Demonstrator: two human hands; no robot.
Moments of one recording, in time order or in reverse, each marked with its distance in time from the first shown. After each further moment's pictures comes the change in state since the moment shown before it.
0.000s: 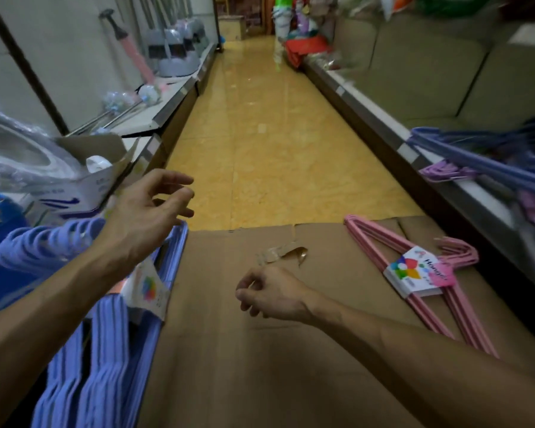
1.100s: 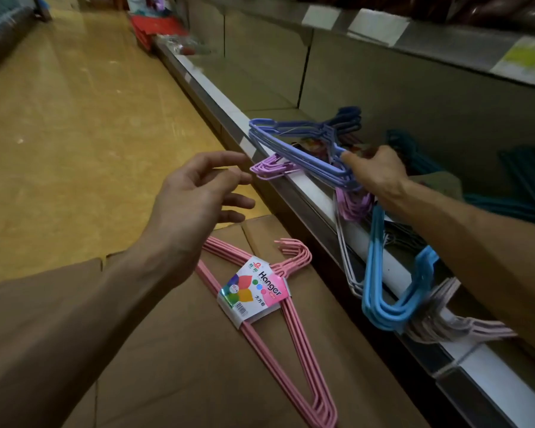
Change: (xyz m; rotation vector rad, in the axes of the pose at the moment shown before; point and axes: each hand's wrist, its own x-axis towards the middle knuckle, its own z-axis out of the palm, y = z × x) left_hand 0.035 0.148 0.337 -0.653 -0.417 -0.042; right_hand -0.132 0.185 -0.395 0.006 1.225 0.445
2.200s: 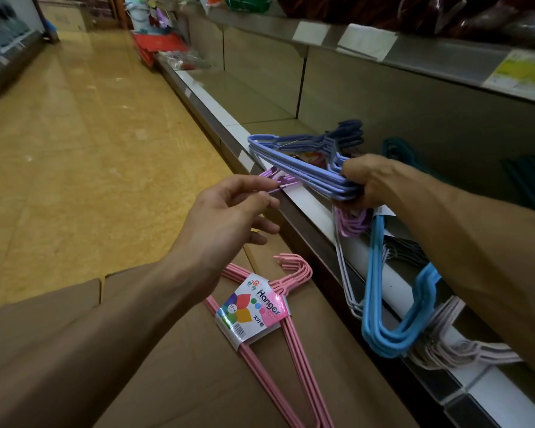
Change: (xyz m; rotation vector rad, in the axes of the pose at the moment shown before) left_hand 0.011 0.004 0.032 0.082 -0.133 -0.039; right_hand 0.025 -0.030 0.003 0.191 -0.384 0.348
